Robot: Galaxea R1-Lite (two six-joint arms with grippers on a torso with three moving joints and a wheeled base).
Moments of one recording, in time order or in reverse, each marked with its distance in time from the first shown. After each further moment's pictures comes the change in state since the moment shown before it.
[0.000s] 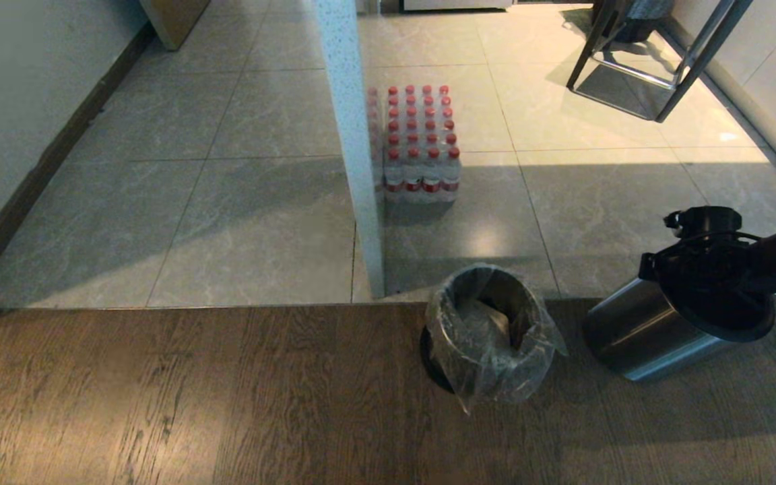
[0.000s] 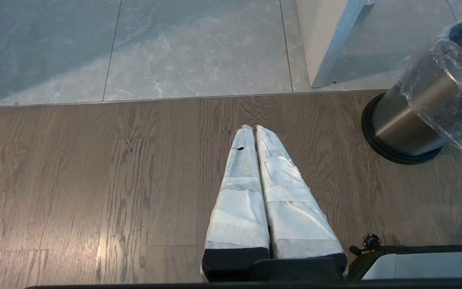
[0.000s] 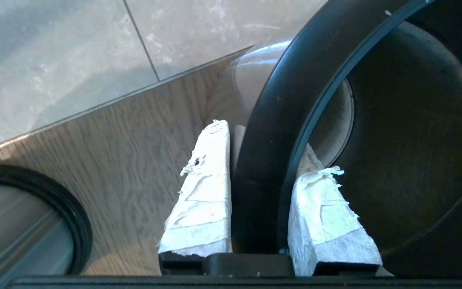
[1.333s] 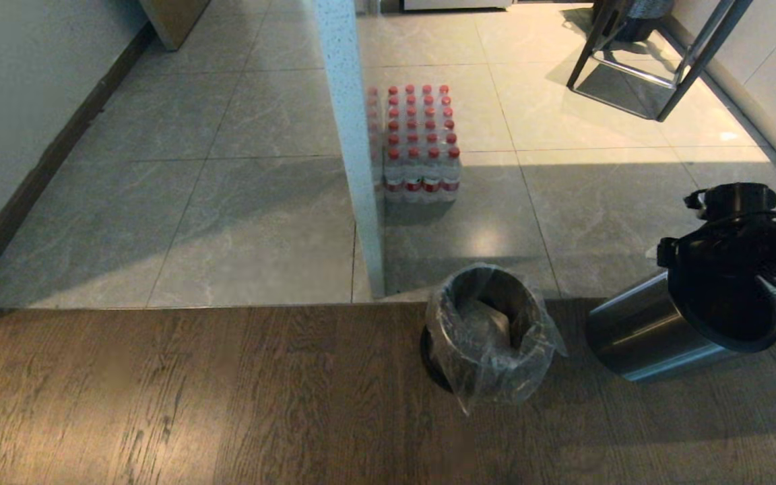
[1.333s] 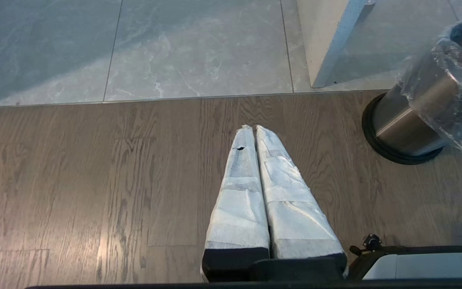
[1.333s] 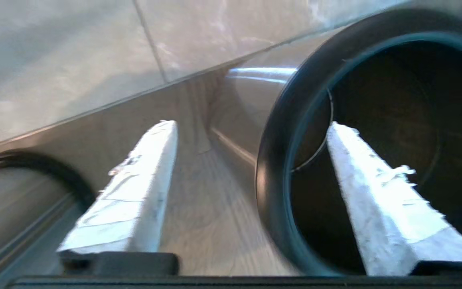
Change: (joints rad) left arm 0.000 0.000 0.000 0.000 0.000 0.000; right arm 0.014 -0.245 0.184 0.009 0.003 -0.020
